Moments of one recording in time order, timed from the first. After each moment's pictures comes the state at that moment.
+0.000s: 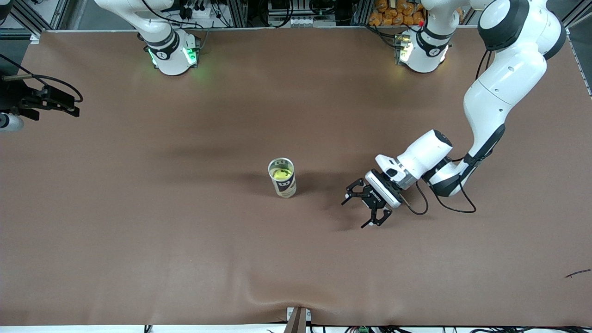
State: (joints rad) left arm 0.22 0.95 -0.55 -1.79 1.04 3.52 -0.26; right arm 0.01 0.01 -0.04 -1.53 0.02 1.41 -0.11
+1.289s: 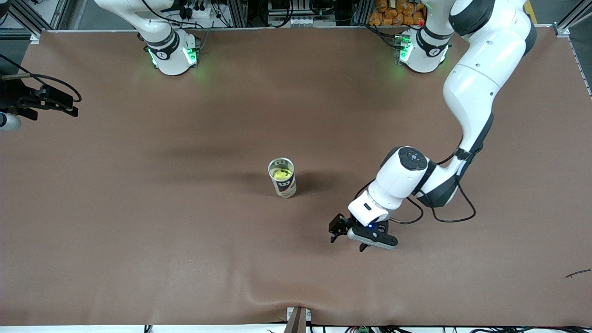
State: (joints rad) left arm -0.02 0.89 -0.56 -1.38 0.58 2.65 -0.55; right arm 0.01 0.01 -0.04 -1.52 0.02 1.41 -0.11
